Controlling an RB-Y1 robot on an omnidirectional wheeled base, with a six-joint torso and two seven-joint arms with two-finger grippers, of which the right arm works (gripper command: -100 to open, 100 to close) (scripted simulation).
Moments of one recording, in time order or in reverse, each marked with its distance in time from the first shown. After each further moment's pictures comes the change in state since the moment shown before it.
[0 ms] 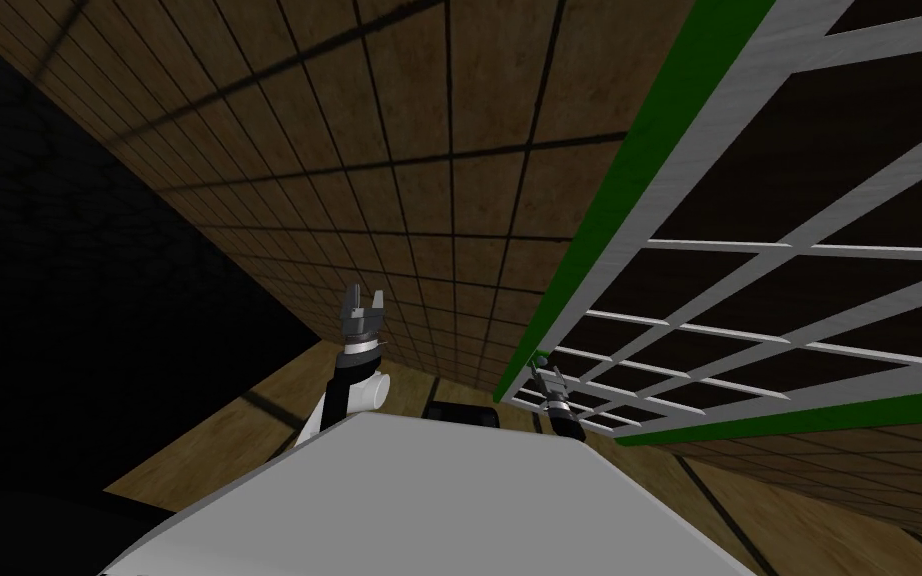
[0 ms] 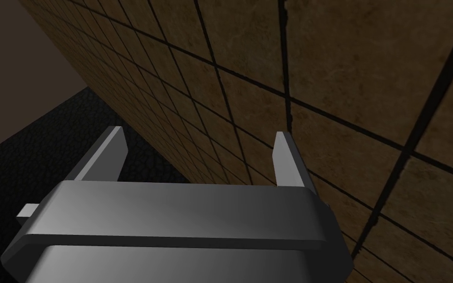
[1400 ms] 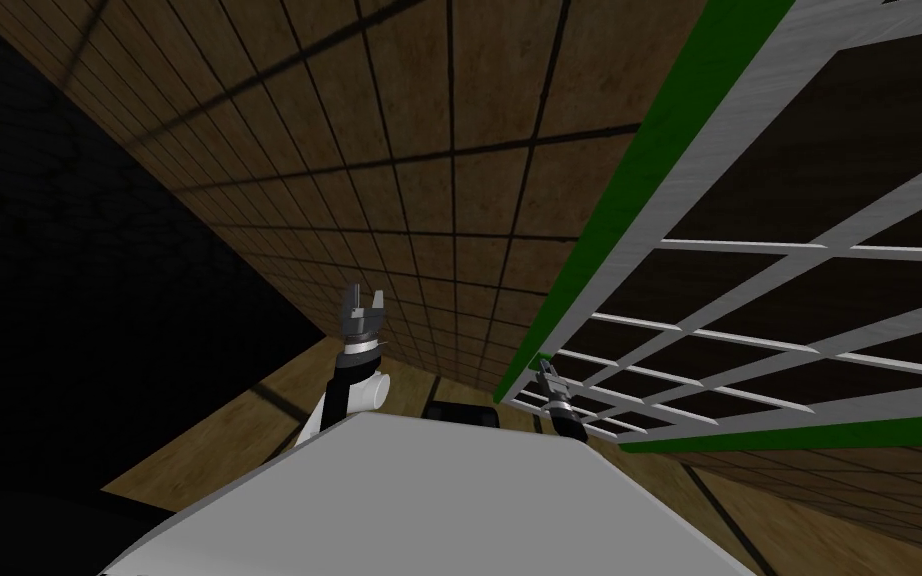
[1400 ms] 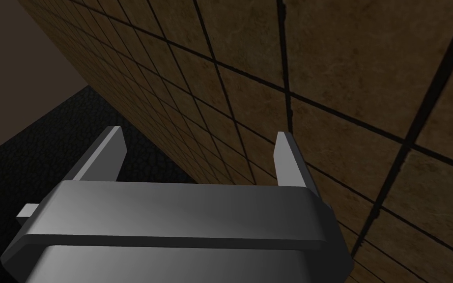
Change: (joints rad) arm 0.000 -0.015 0.016 0.004 -0.047 -0.003 -0.105
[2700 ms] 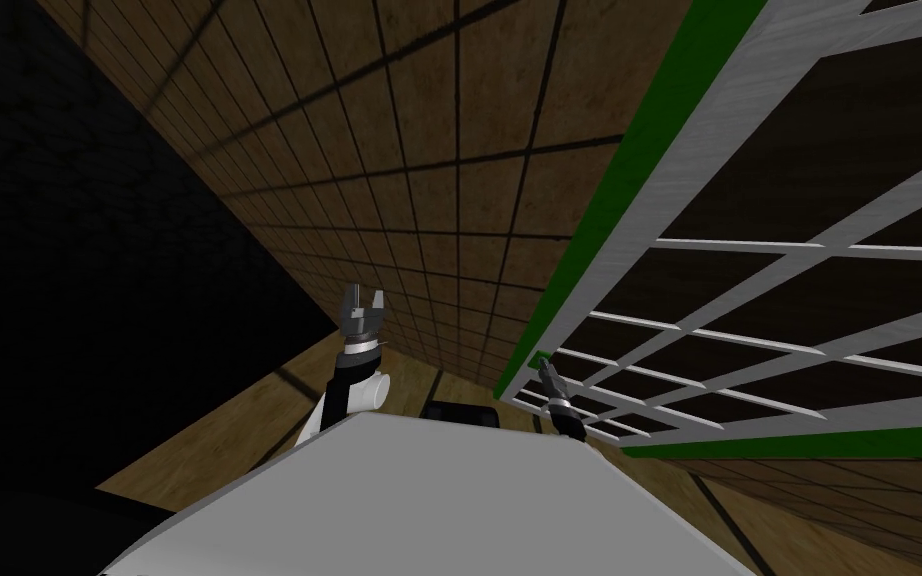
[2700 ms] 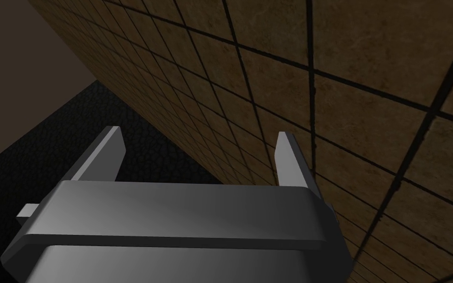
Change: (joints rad) arm -0.009 -0.026 0.068 0.013 -0.123 0.002 -0.317
